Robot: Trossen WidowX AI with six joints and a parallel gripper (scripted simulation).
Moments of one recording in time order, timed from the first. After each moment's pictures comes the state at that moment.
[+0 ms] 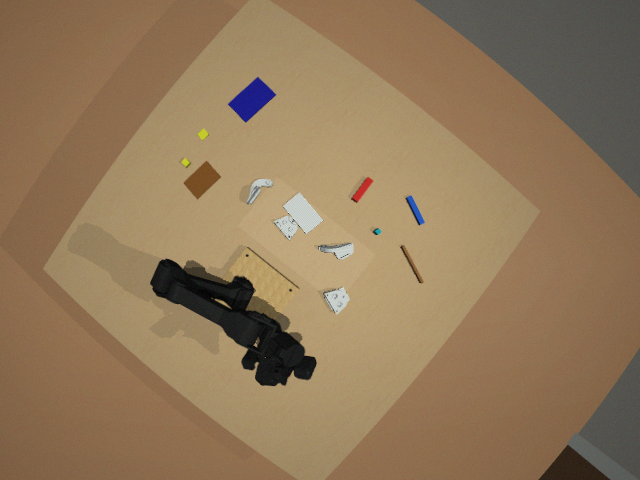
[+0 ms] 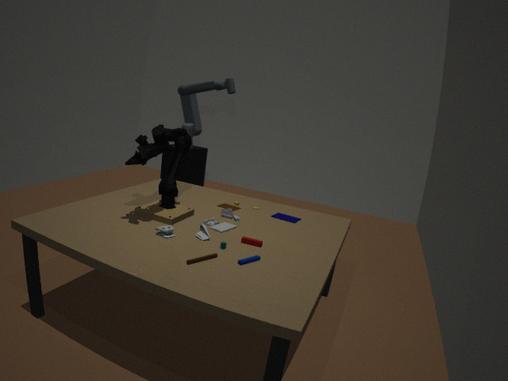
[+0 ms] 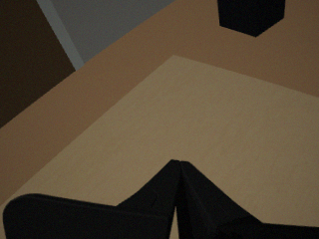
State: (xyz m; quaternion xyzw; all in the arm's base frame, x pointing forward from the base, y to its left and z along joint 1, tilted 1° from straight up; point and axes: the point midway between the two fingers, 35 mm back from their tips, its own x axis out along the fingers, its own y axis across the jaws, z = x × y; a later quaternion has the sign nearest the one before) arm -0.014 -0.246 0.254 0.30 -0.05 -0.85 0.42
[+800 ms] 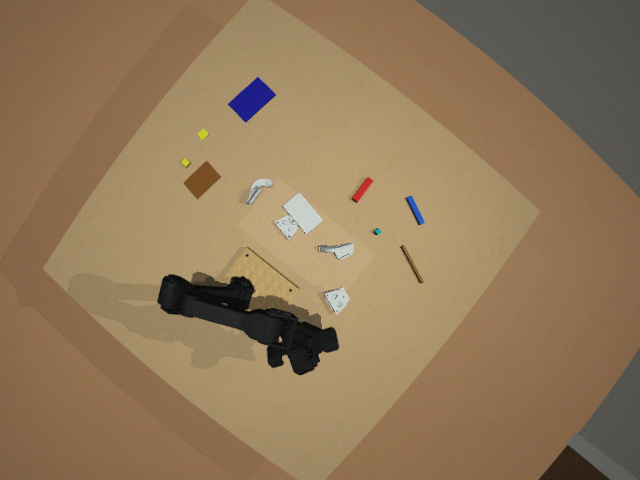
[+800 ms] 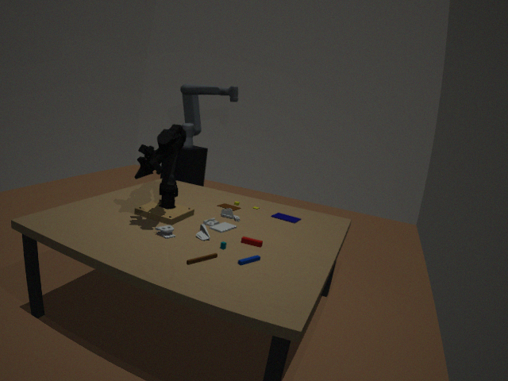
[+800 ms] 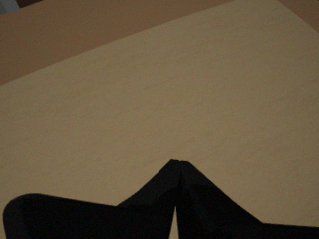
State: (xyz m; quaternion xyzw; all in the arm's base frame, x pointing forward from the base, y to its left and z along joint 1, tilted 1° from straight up) arm 0.065 -0.258 0.218 0.32 0.15 -0.77 0.54
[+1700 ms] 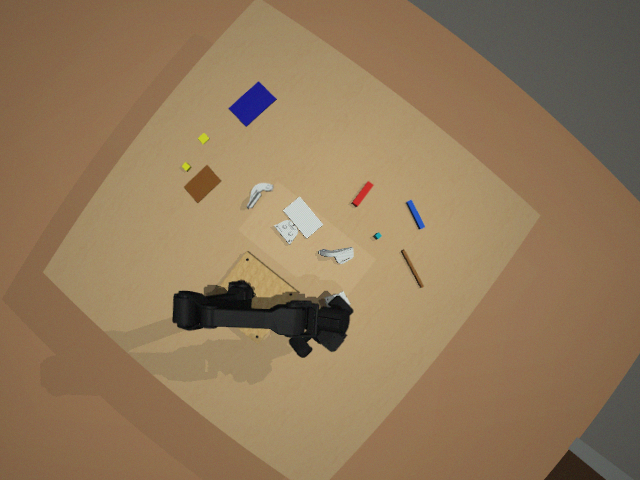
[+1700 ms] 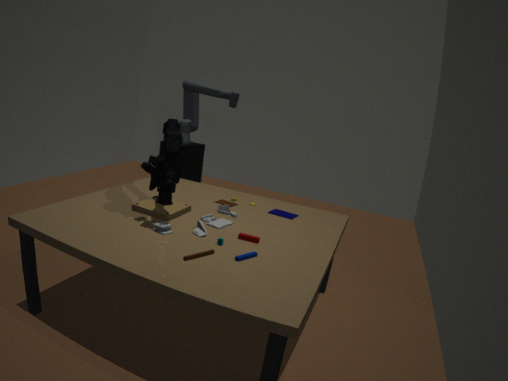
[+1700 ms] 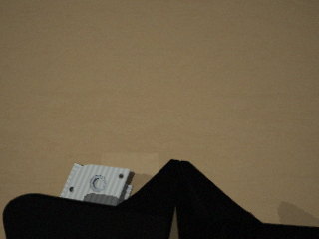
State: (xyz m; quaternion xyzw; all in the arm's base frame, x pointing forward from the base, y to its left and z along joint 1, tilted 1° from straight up) arm 0.151 -0.237 0.175 0.31 0.34 -0.62 0.63
